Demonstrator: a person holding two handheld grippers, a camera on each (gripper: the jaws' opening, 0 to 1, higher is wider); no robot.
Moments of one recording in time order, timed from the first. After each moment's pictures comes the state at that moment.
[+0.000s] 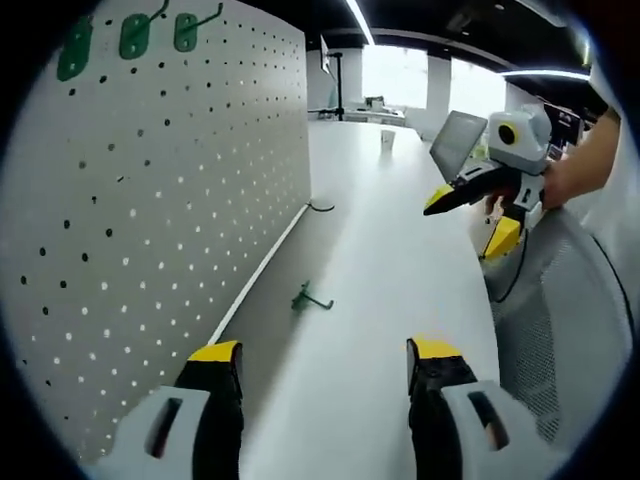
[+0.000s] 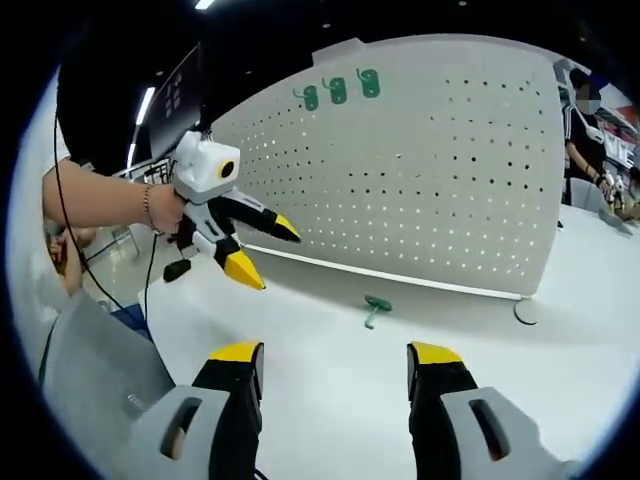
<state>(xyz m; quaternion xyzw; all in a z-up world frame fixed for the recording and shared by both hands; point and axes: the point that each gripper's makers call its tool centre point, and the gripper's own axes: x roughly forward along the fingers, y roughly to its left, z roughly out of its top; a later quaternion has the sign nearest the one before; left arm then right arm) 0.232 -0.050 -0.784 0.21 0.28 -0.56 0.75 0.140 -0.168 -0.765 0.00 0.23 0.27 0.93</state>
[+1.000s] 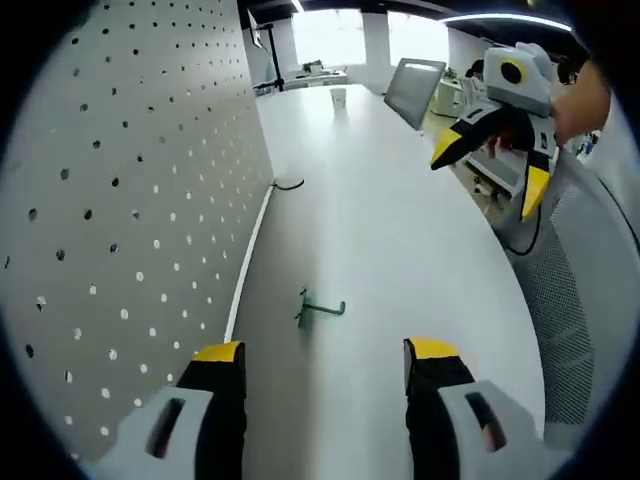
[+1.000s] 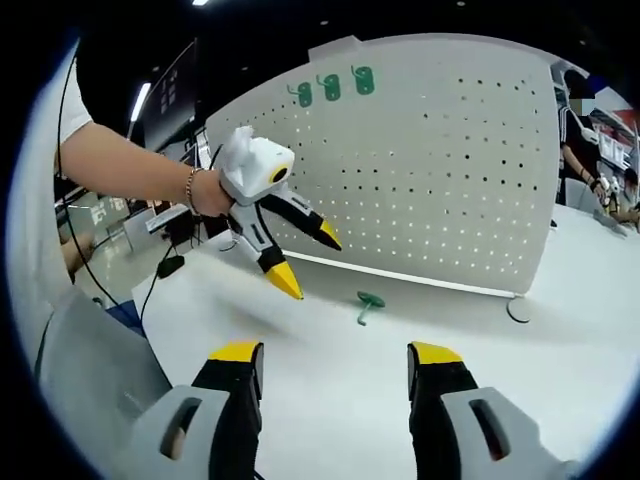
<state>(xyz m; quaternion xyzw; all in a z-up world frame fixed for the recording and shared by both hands) 0.264 -0.095 -0.816 0.32 0.27 -0.62 0.66 0.141 -0.172 -0.769 -0.01 0.24 0.26 0.94</state>
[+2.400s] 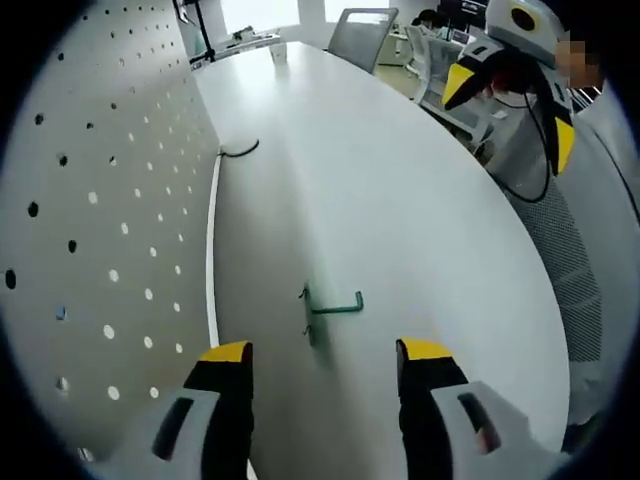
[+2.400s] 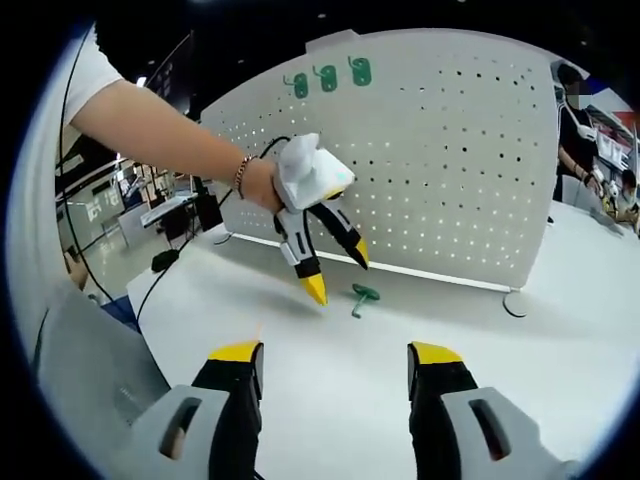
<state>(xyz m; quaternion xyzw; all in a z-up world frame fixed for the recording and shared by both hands) 0.283 -0.121 -0.867 0.41 0.30 -0.67 0.54 0.141 -0.176 -0.776 -0.01 0.25 0.25 0.94</state>
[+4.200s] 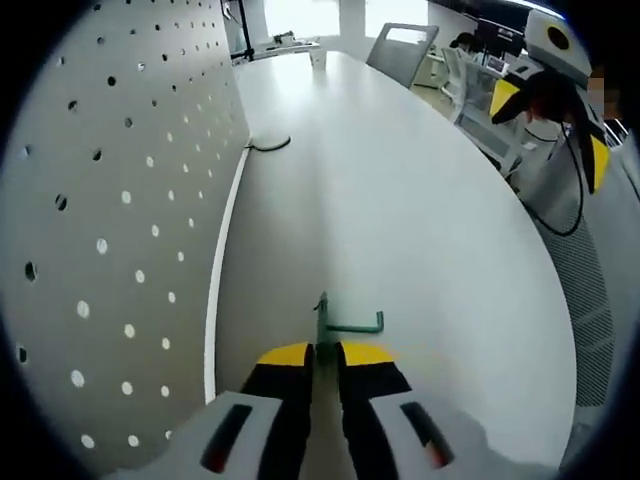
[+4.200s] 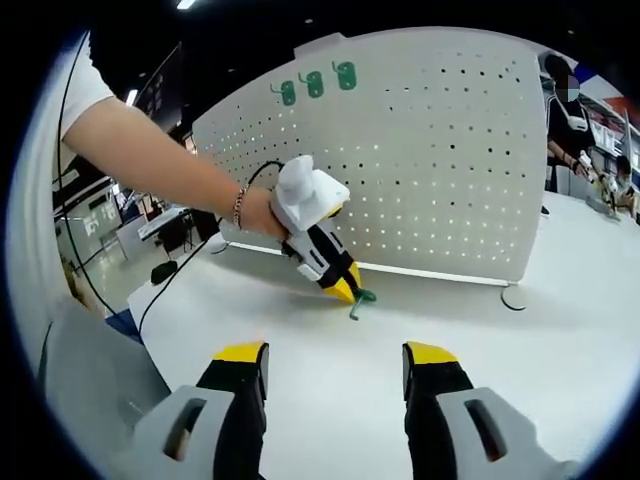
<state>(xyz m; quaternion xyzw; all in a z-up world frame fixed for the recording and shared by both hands) 0.288 -0.133 -0.881 0.36 0.31 -0.63 0.61 0.142 -0.181 -0.773 0.01 0.25 0.24 0.94</state>
